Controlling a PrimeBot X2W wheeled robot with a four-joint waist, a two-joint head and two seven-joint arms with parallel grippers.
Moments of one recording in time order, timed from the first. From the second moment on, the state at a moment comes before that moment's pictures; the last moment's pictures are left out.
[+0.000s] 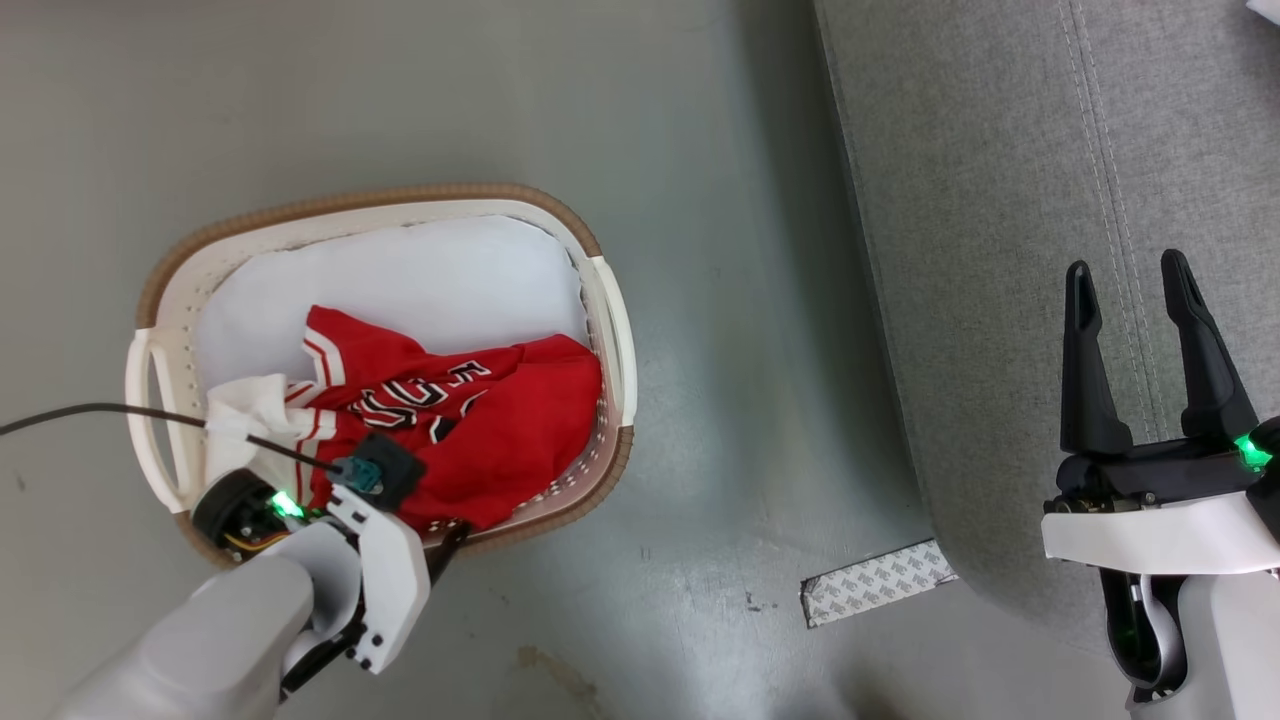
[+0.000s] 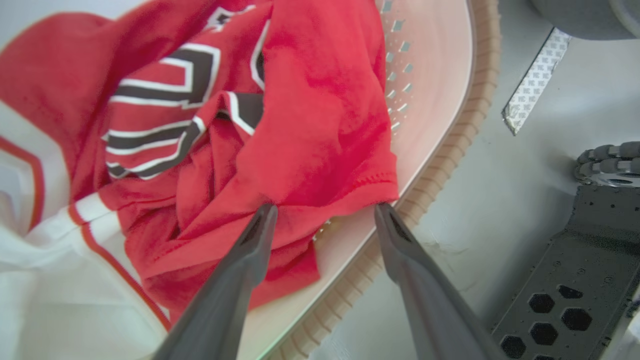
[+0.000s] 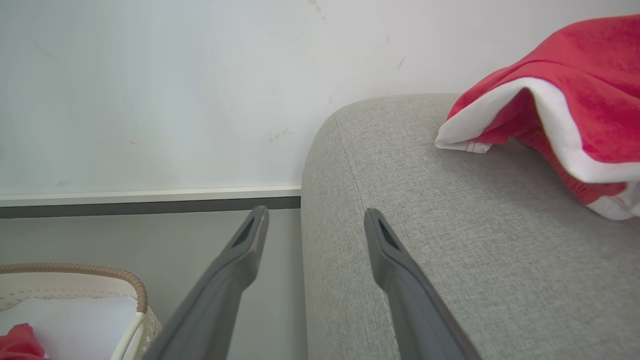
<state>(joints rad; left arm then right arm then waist) -0.79 0.53 -1.15 0.69 -0.69 -0.13 0.05 -0.35 -0.05 0.02 0.06 0.22 0.13 -0.26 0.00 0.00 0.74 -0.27</state>
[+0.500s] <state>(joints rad) -0.87 0.52 -1.27 0.73 -0.69 -0.13 -0.03 -0.36 -0.05 0.01 0.05 0.23 0.13 -0.26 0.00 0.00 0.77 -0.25</state>
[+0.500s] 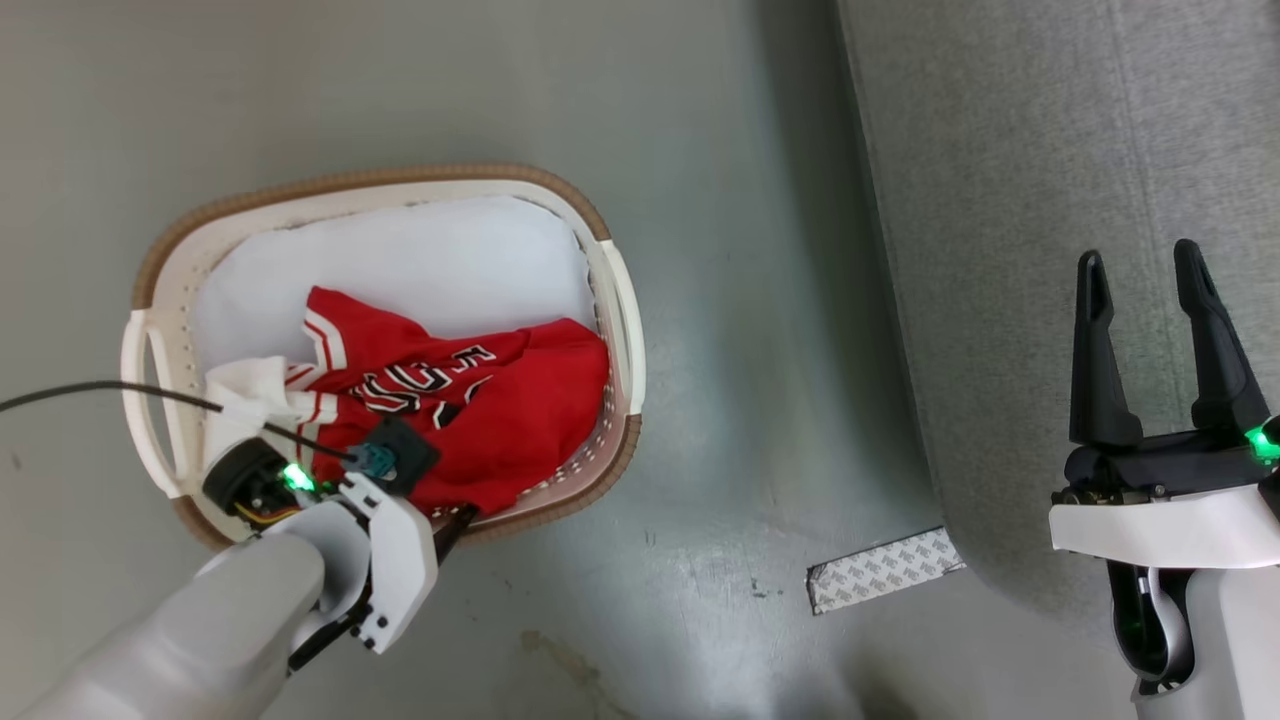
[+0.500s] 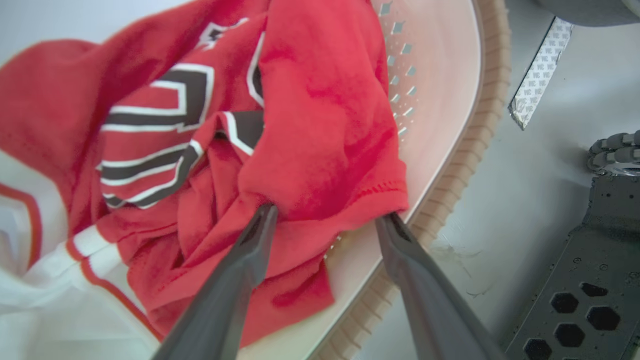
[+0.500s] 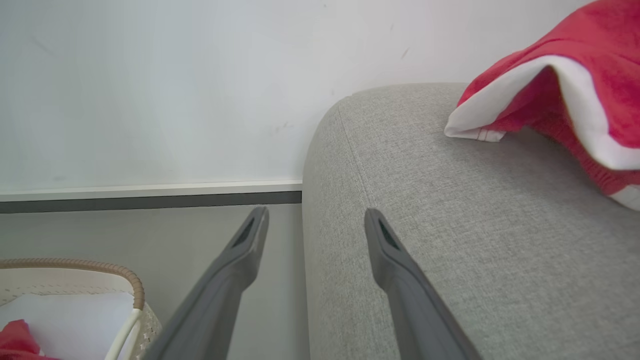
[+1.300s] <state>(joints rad) -0.94 0.38 -1.28 0.88 -0.64 -0.13 -0.20 -0.39 -0.05 -0.01 0.05 0.20 0.13 -0.26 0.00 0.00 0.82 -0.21</state>
